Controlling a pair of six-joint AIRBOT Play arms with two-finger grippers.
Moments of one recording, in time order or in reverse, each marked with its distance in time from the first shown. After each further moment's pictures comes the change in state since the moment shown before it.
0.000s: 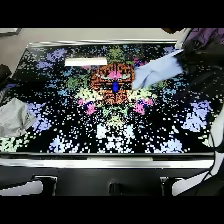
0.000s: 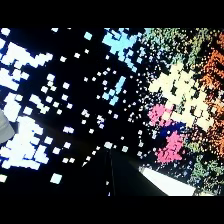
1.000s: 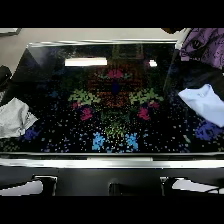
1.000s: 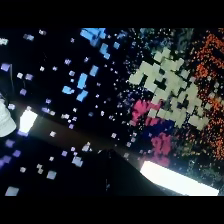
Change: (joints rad) left arm 0.000 0.000 0.000 0.000 -0.026 0.007; right arm -0.507 0.290 -0.452 -0.666 -0.235 0.168
